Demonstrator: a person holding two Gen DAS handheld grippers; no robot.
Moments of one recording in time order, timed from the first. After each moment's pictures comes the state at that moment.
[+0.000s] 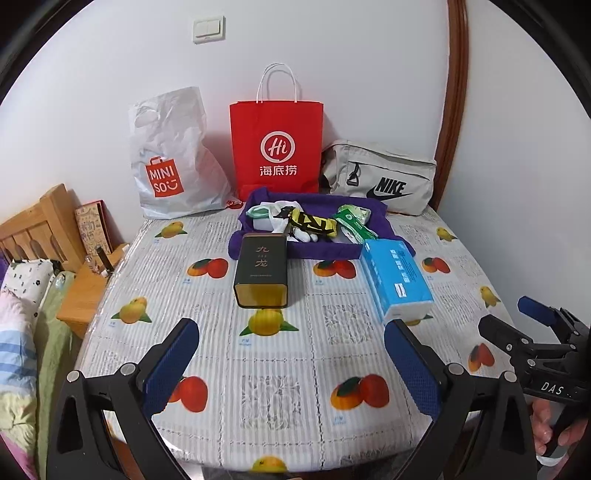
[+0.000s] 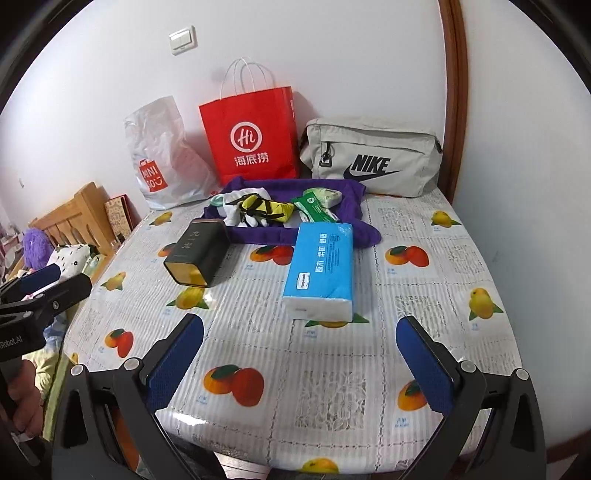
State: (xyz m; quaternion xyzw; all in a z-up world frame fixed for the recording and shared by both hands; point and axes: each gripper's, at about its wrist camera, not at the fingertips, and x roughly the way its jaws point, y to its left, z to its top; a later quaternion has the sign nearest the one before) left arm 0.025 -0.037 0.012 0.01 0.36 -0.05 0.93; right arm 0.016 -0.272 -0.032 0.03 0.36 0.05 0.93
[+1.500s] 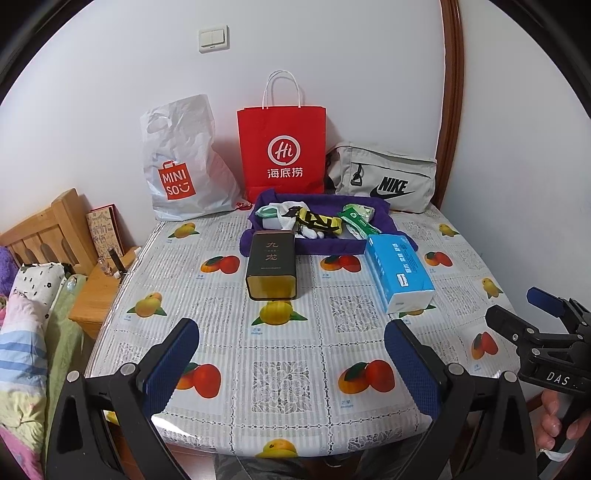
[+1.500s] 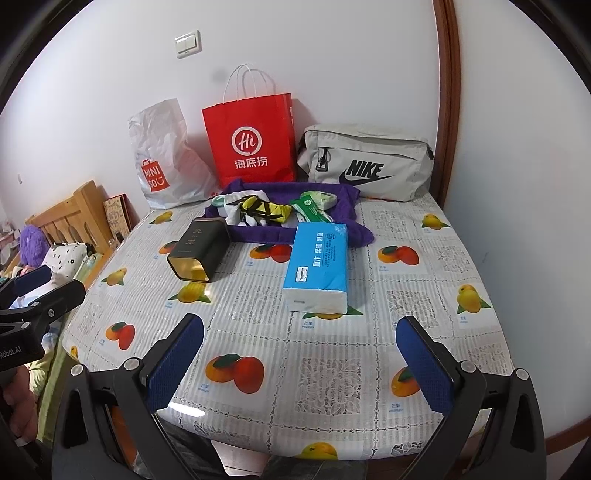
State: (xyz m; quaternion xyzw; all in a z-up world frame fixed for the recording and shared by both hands) left arm 0.001 -0.031 0.016 0.02 0.35 -0.04 0.94; right arm -0.008 -0.267 -0.025 0.02 0.35 0.03 0.94
